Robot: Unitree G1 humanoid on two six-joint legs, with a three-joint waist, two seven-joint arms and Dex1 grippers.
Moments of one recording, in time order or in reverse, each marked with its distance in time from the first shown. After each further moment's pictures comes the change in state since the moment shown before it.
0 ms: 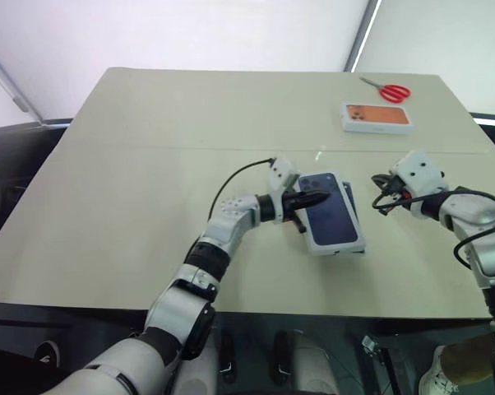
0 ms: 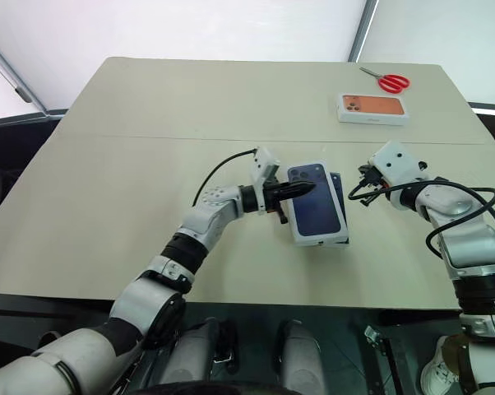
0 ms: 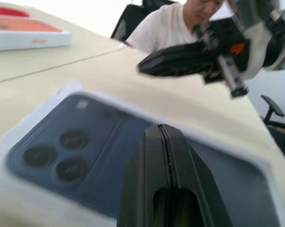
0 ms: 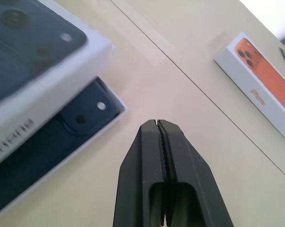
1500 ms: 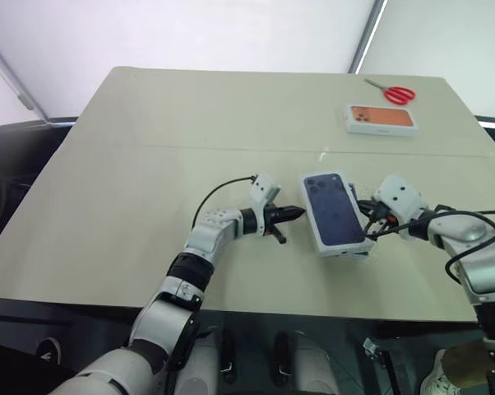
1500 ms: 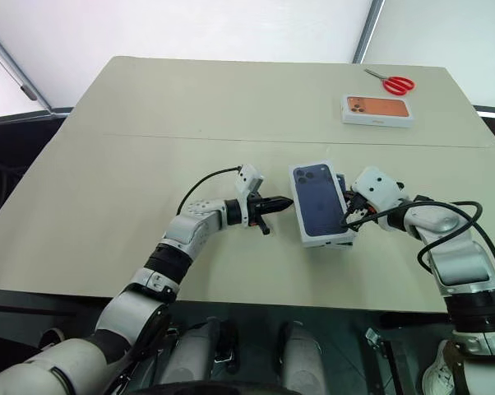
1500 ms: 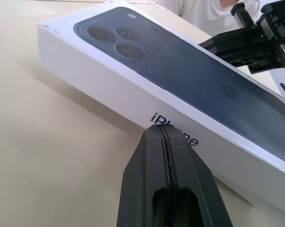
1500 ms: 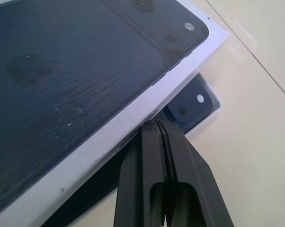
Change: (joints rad) left arm 0.044 0.018 -0.019 -0.047 0.010 0.171 0.053; right arm 0.108 0.040 -0.003 -0.089 -0.044 0.005 0.171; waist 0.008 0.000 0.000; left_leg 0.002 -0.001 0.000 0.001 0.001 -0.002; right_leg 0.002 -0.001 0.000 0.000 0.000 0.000
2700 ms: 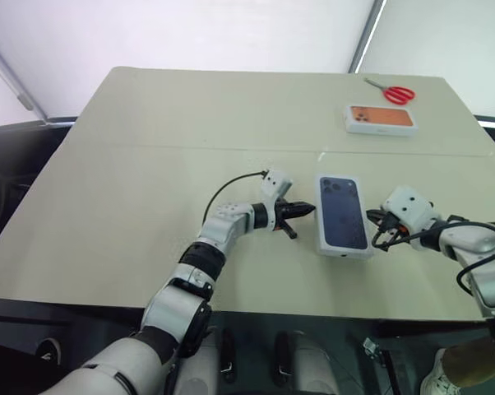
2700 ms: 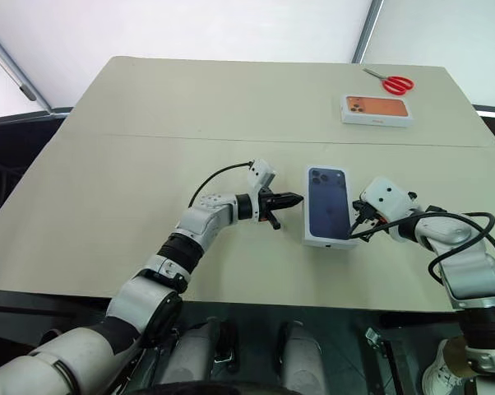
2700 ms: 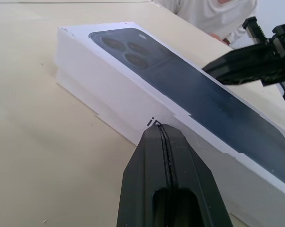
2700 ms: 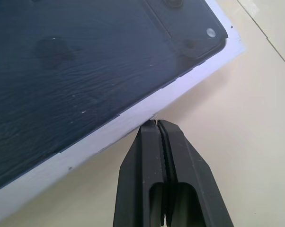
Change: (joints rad) left arm -0.079 -0.024 0.020 0.118 0.030 -0.041 -0.009; right arm 0.057 -0.035 -0.039 -0.022 -0.046 0.014 -0.014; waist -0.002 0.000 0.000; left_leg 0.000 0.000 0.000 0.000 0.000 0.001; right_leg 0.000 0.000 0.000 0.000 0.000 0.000
